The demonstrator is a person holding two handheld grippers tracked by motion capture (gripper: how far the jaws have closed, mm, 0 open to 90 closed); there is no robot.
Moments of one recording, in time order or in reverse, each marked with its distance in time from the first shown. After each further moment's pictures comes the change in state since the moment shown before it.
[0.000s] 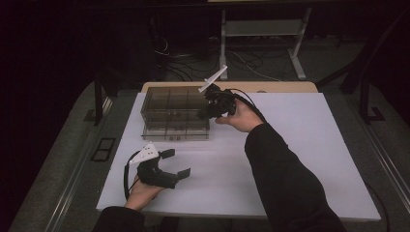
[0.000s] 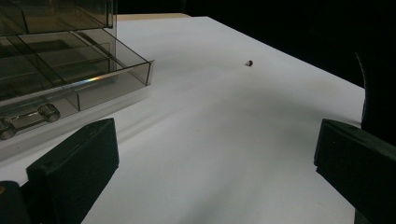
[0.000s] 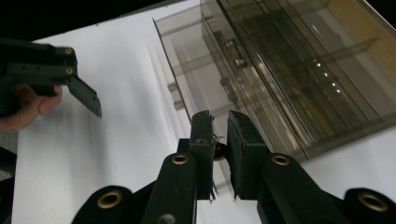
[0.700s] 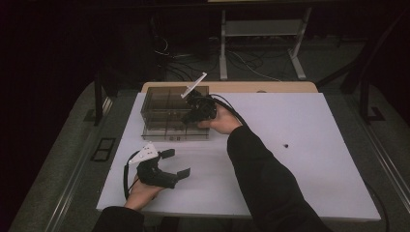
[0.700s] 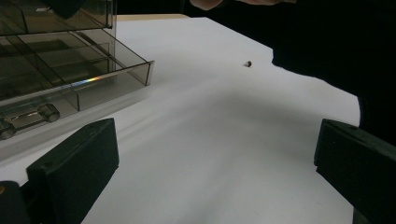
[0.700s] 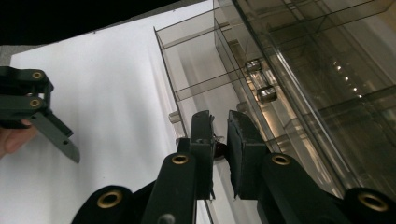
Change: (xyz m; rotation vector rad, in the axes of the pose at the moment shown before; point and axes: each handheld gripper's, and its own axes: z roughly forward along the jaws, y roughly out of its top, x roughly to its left) left arm 0.001 0.000 0.000 -0.007 -0.005 -0.006; right arm -0.003 0.015 0.063 0.005 0.058 0.001
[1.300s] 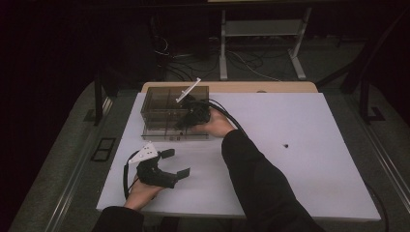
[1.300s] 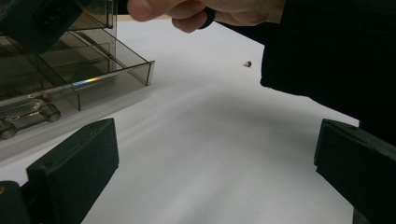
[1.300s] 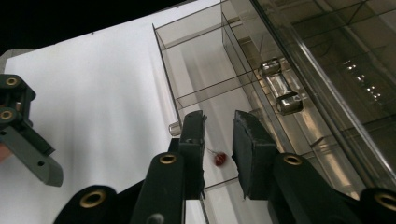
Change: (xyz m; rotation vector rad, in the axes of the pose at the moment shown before) left arm 0.001 0.000 0.000 -0.001 -0.002 -0.003; right arm -0.003 -0.001 0.026 -0.004 0.032 0.015
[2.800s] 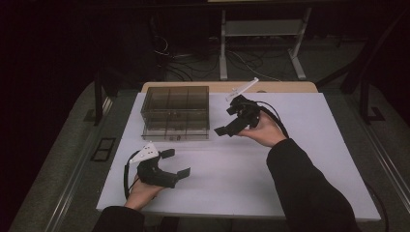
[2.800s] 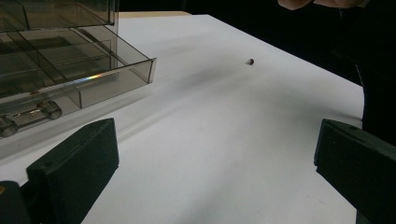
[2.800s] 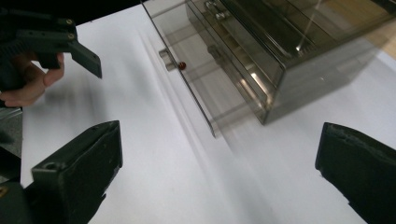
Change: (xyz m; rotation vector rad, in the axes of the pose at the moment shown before) left arm 0.000 0.000 0.001 0.013 0.005 0.003; right arm 0.014 -0.087 -0.123 -0.089 -0.124 0.108
